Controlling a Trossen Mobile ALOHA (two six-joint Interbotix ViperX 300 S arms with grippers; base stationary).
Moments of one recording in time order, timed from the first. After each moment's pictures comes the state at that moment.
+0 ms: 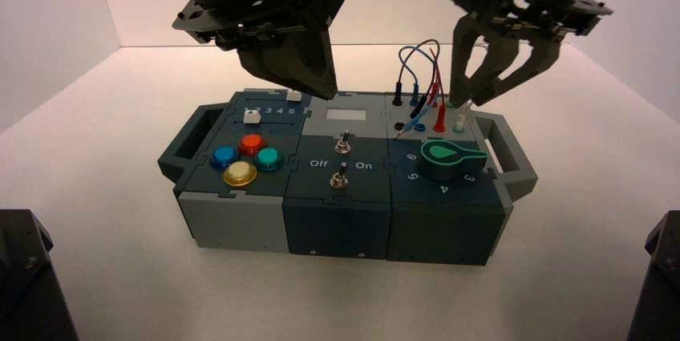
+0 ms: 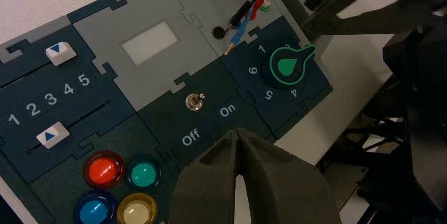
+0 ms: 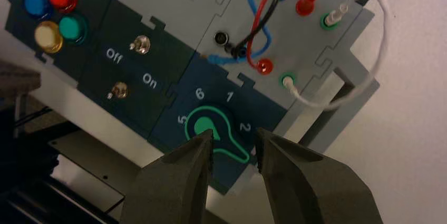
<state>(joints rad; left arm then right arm) -1.04 -0.37 1.01 -0.13 0.31 -0.29 0.58 -0.37 0.97 0.26 0.72 -0.03</state>
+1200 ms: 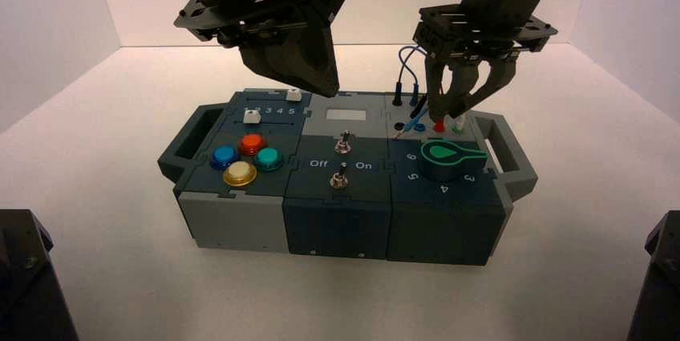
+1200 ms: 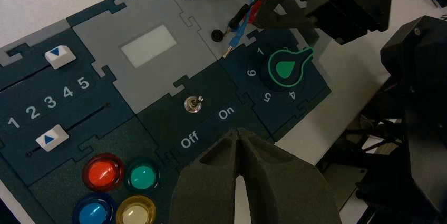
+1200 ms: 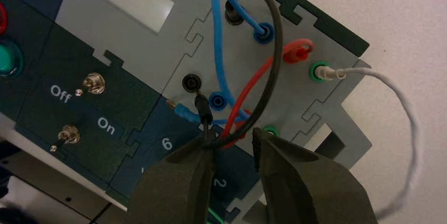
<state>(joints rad) -1.04 -0.37 1.00 -0.13 0.31 -0.29 0.58 -0.14 0.89 0.18 0.61 -0.03</state>
